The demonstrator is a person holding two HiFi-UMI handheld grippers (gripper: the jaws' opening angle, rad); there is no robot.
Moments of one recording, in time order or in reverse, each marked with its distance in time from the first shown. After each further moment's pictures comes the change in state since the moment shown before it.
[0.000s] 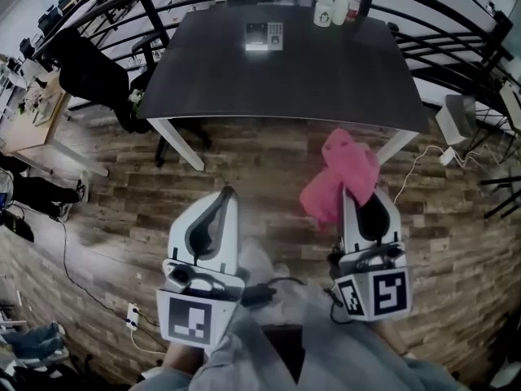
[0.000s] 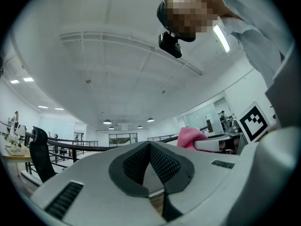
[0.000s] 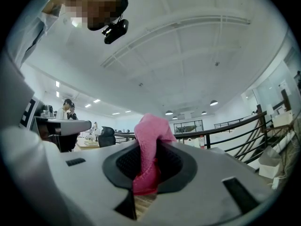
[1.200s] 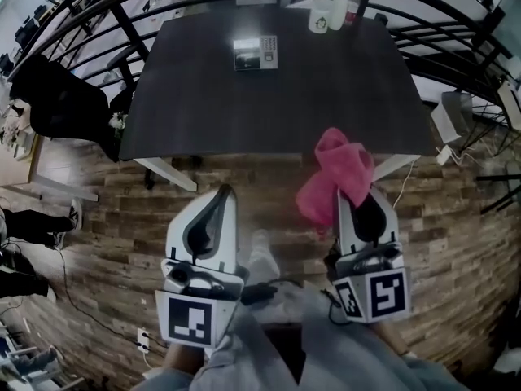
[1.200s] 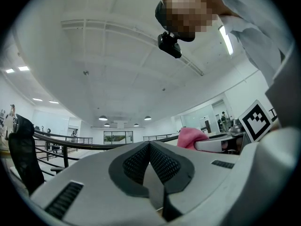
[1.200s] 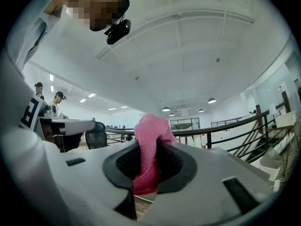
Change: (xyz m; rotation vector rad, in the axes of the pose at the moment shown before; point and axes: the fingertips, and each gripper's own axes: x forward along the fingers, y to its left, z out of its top) left arm 0.136 0.093 -0.036 -0.041 0.001 -0.063; right arm 0.150 -0.023 -0.018 -0.014 0.047 -0.050
